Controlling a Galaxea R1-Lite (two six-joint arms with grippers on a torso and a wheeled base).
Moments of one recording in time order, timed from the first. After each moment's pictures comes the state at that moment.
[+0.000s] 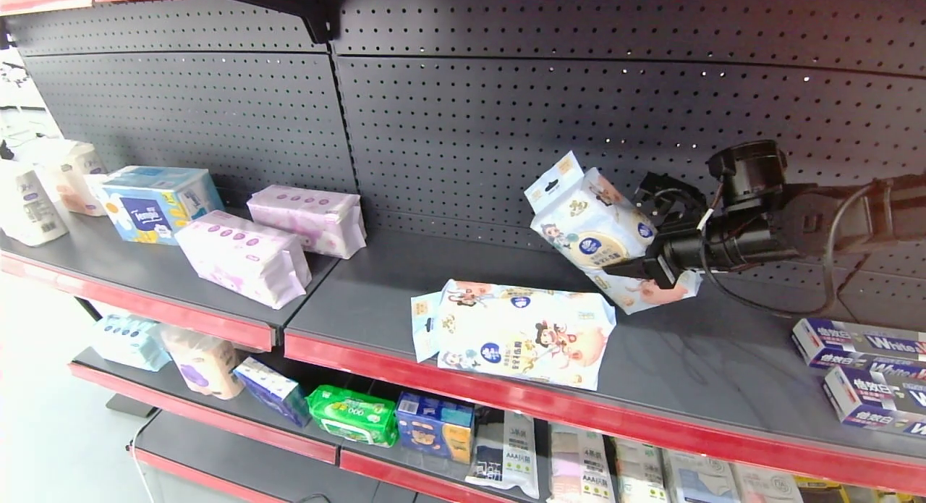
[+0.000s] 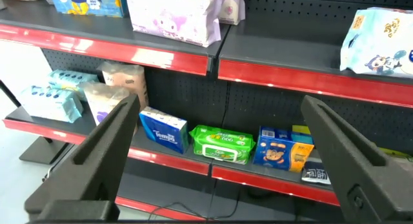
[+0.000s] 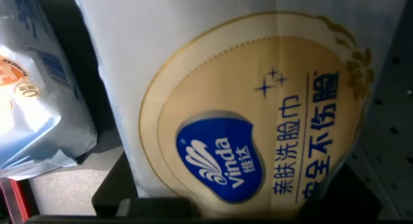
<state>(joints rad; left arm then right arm) 0.00 0.00 0.00 0.00 -0.02 -0.02 0.12 1.99 -1.35 0.05 0.47 -0.67</state>
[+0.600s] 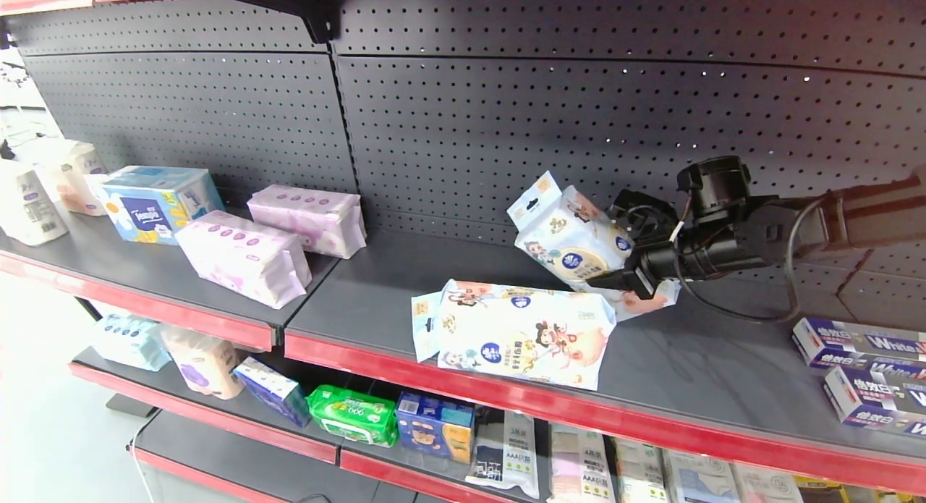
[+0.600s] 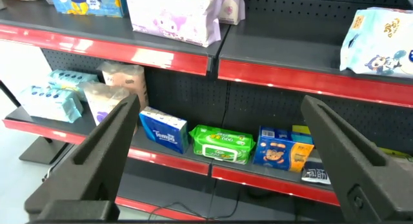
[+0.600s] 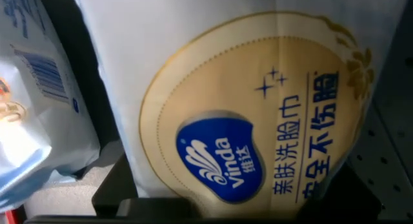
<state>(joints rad) 0.00 0.00 0.00 0.00 -0.02 -0.02 0.15 2.06 -1.37 0.05 0.45 -0.70</state>
